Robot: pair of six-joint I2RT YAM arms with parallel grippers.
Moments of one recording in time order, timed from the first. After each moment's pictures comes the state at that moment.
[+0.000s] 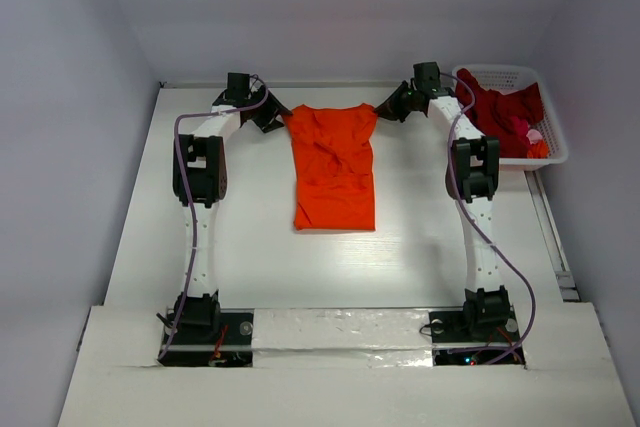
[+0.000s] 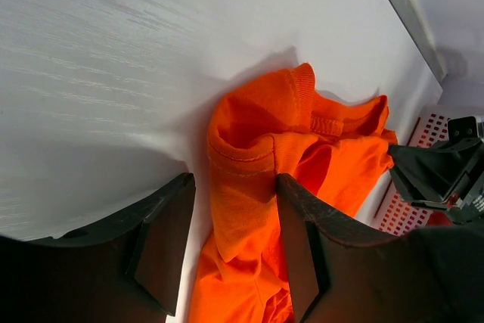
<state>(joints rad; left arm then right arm) -0.10 2.48 2.01 -0.30 0.46 -0.87 0.12 2.65 2.37 -0.52 -0.47 0.96</state>
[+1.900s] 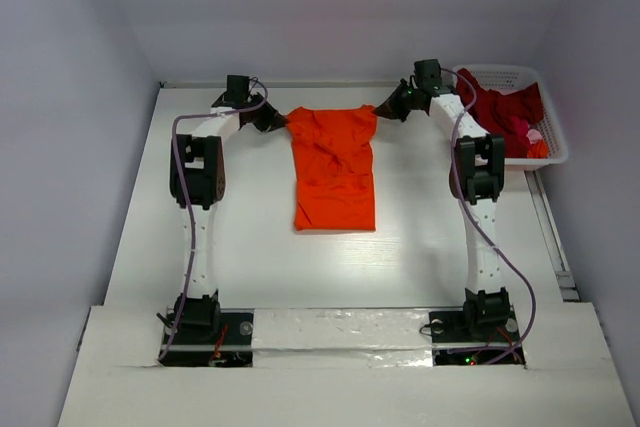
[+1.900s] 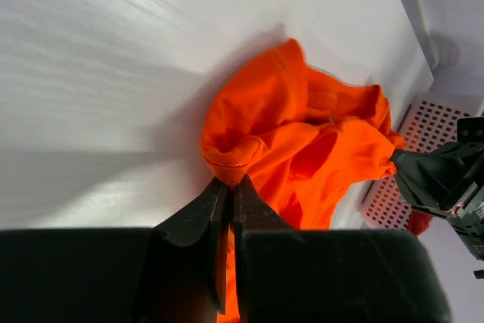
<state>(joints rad) -0.10 2.43 1.93 -0.29 0.49 -0.91 0.13 2.56 2.27 -0.52 -0.49 0.88</state>
